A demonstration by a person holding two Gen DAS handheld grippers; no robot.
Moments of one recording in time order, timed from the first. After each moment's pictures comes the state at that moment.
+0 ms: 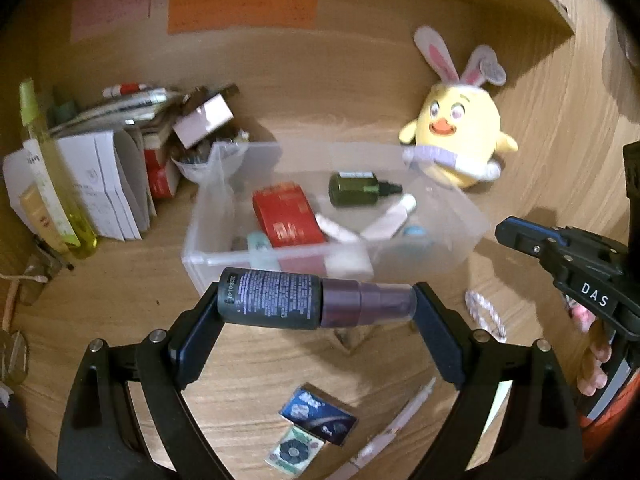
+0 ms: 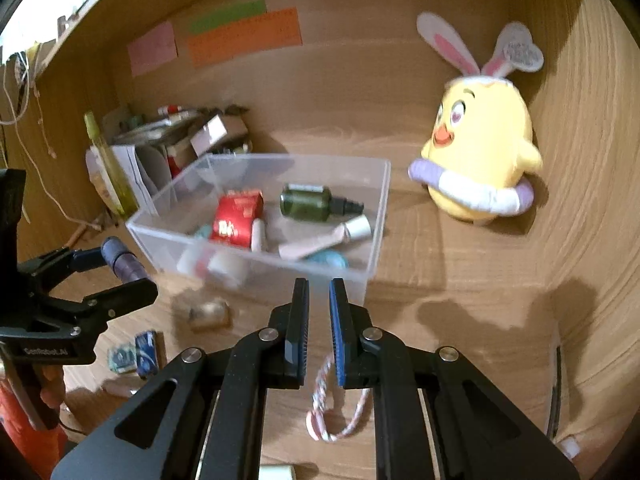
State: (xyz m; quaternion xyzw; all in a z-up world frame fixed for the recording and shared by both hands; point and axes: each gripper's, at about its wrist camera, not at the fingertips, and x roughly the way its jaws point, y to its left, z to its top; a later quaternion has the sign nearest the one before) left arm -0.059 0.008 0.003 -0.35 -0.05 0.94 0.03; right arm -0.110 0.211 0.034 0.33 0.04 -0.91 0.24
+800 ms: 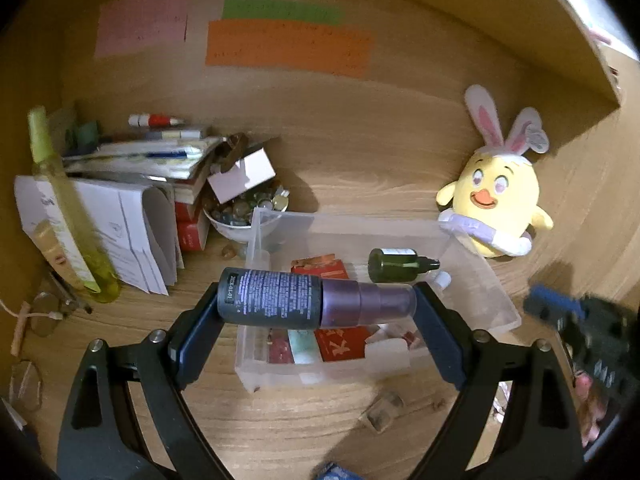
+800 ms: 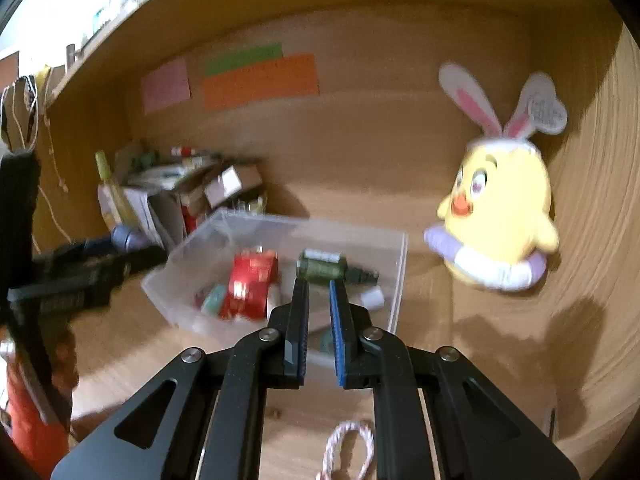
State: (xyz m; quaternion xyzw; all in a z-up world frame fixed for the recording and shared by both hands) left arm -0.107 -0.031 0.033 -0.32 -0.09 0.94 -0.02; right arm -0.130 0.199 0.054 0.31 0.04 -0.91 0.27
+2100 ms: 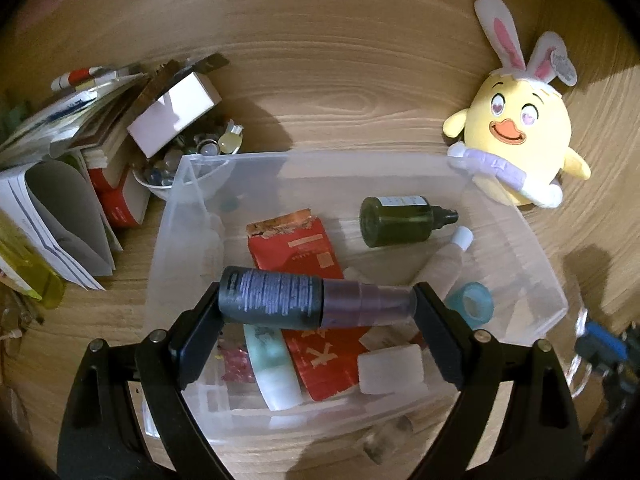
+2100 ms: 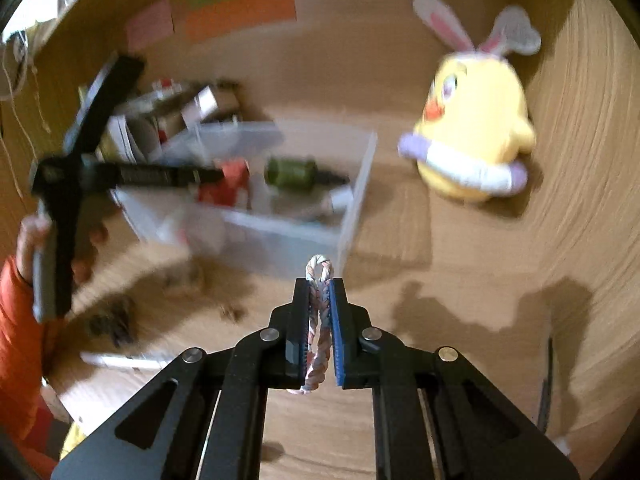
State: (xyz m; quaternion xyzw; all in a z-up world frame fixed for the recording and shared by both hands) left arm -0.177 -0.006 -0.017 -0.43 -0.06 0.90 0.02; right arm -0.112 0.227 0.021 0.34 0.06 -0.91 0.24
